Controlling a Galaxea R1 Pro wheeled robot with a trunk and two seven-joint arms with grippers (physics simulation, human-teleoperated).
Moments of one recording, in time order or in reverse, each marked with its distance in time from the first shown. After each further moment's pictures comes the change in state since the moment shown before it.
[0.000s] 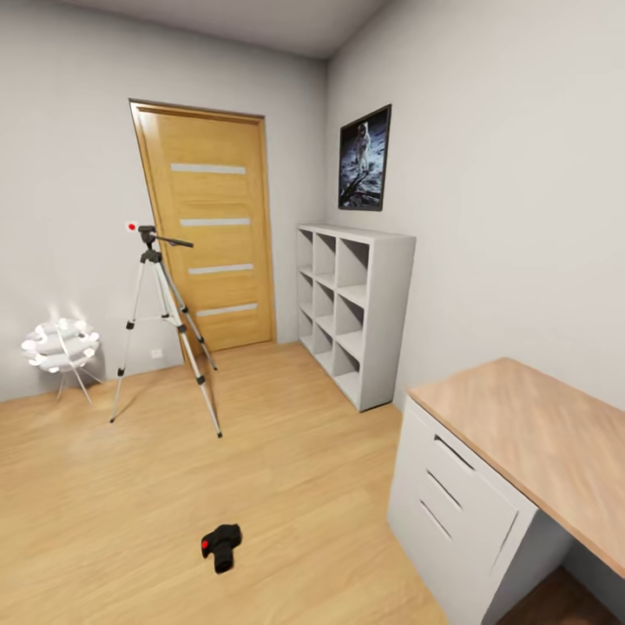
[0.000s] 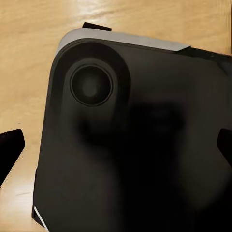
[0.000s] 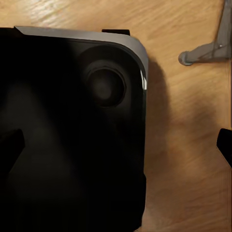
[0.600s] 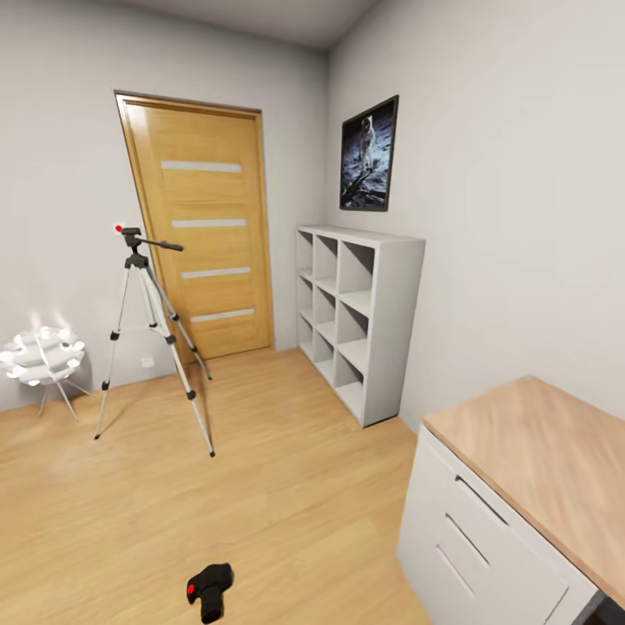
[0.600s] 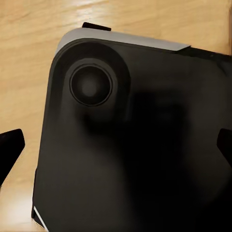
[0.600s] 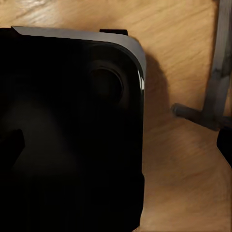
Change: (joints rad) left arm 0.000 -0.001 0.000 0.000 0.000 0.000 0.000; right arm 0.000 -0.001 0.000 0.000 -0.001 0.000 -0.005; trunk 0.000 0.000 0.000
